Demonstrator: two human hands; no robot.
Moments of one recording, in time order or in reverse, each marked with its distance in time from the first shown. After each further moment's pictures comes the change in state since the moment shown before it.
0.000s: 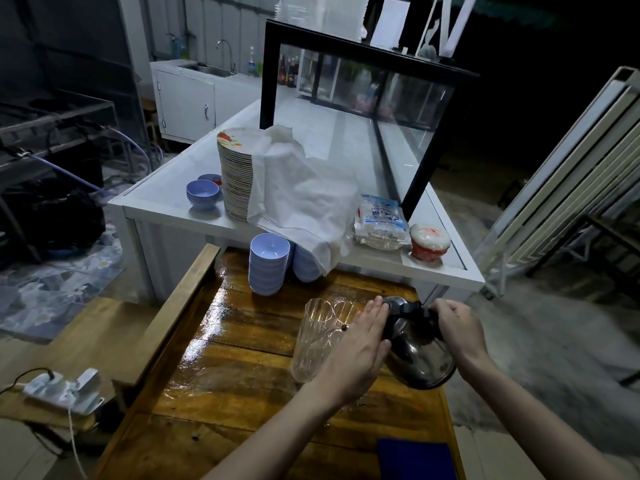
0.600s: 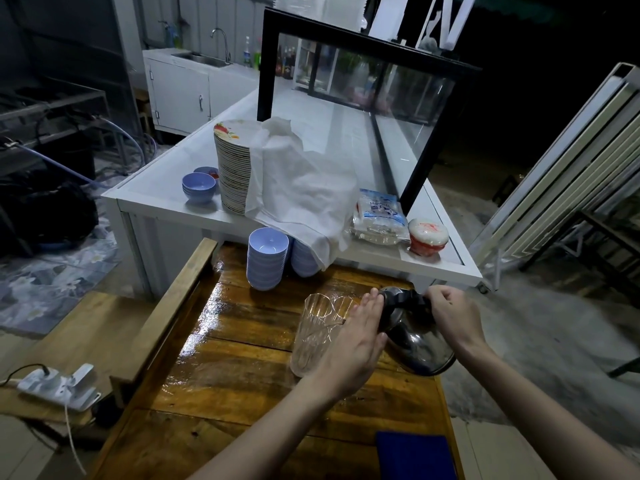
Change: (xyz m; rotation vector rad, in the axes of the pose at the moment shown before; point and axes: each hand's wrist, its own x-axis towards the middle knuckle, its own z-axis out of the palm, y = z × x) left_hand -0.001 -0.007 -0.002 -0.039 0.032 -0.013; right_hand 0.010 -0.009 0.006 -0.154 0.058 -0.159
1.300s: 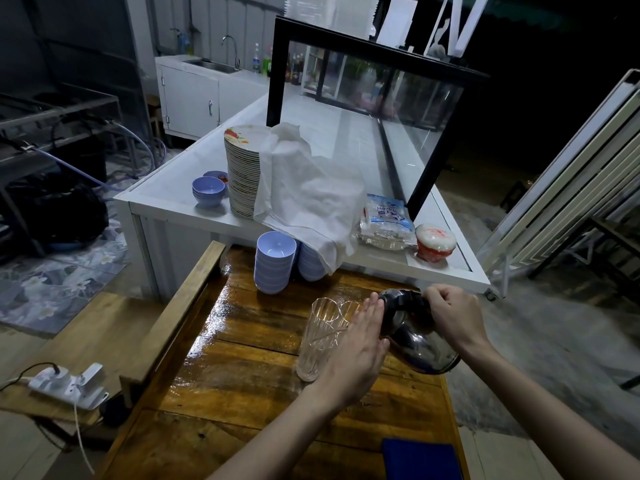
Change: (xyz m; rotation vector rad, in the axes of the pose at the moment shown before) left_hand -0.006 -0.003 -0.001 -0.013 0.020 -0.038; right_hand 0.002 -0.017 0.004 -0.052 -0.018 -0.158
